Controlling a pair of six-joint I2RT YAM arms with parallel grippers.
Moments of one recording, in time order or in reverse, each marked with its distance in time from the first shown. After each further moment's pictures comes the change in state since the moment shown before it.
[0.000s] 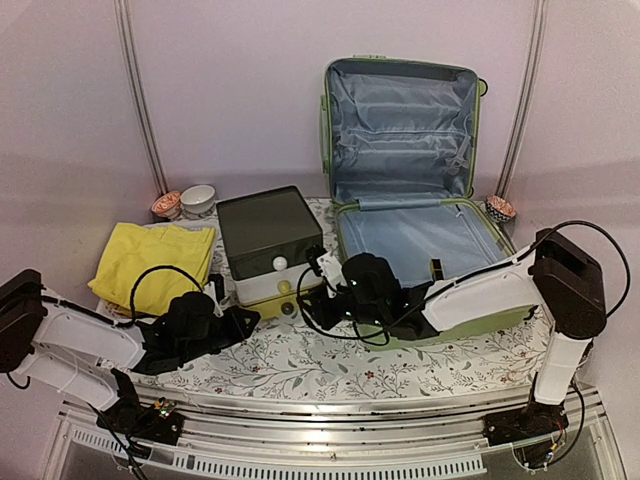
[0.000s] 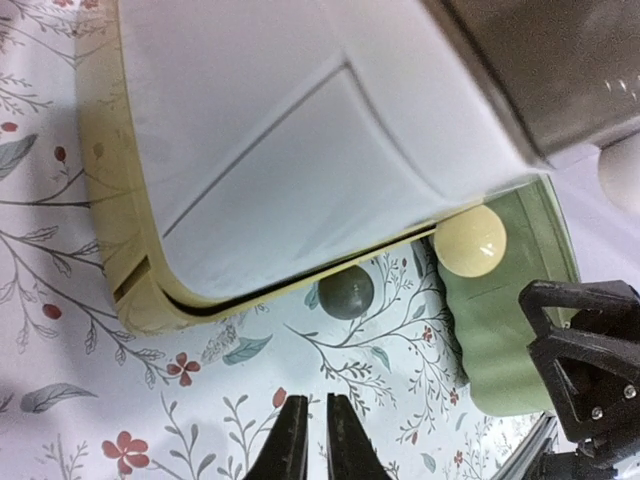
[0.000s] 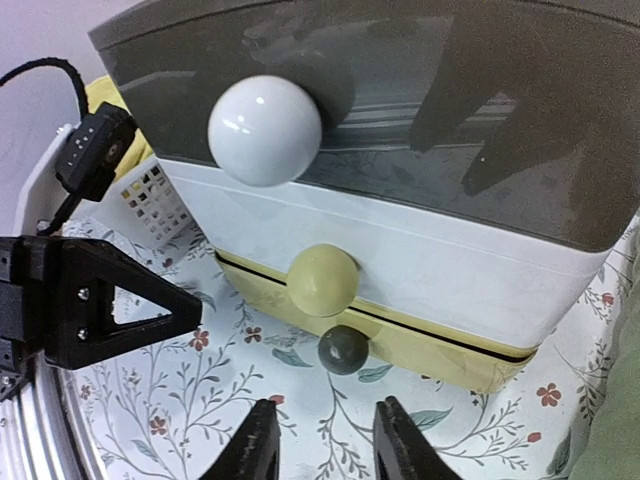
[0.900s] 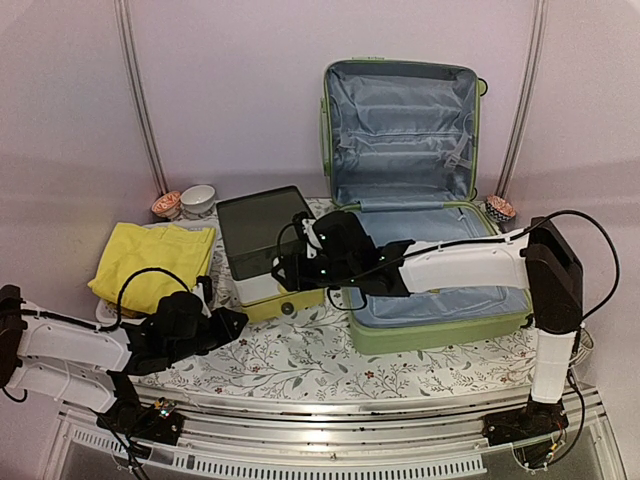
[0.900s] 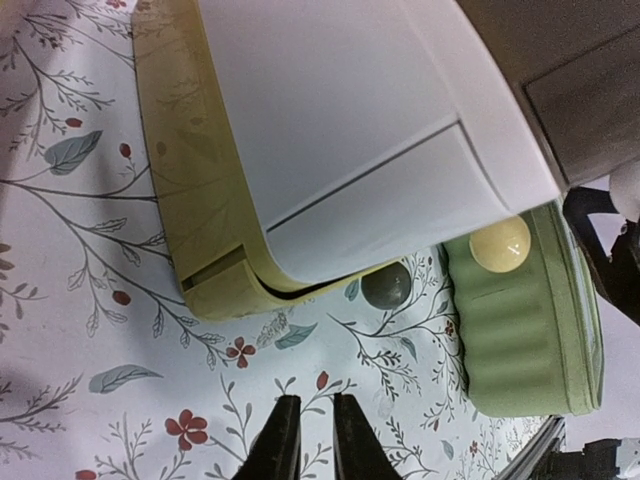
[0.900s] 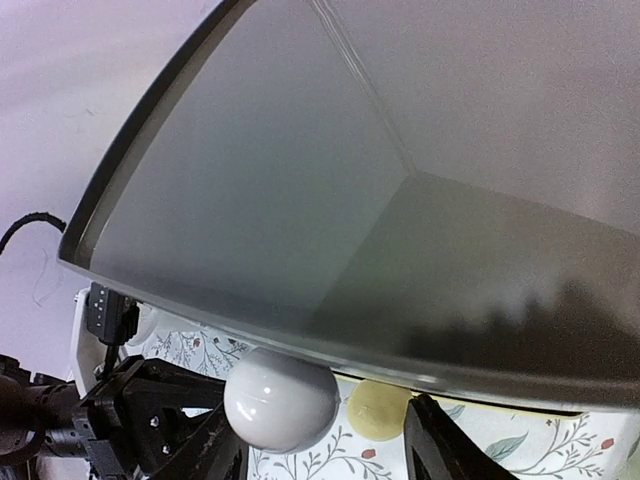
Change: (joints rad) left arm 0.049 -0.161 -0.041 -0.157 0.027 0.006; right arm -0.043 0.103 0.405 -0.373 -0.111 0.337
